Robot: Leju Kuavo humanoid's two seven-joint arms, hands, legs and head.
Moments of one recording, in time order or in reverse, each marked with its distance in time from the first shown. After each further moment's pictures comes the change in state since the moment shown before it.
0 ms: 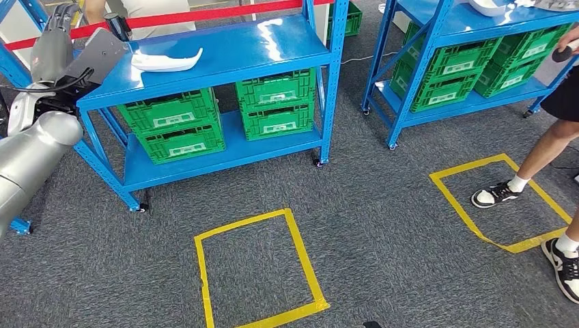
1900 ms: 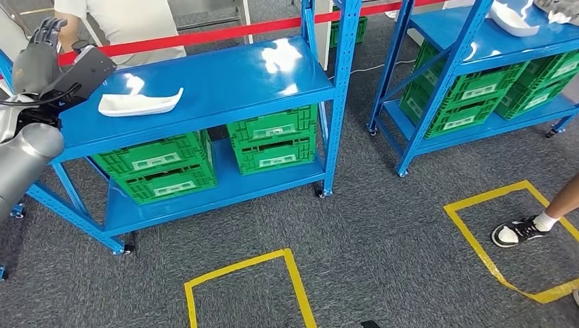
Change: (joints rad) left arm 0.024 0.058 -0.016 0.007 -0.057 -0.029 -0.005; right arm -0.005 0.008 -0.021 0.017 0.047 -0.009 0.012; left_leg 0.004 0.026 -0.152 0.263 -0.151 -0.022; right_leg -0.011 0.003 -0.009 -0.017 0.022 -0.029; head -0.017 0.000
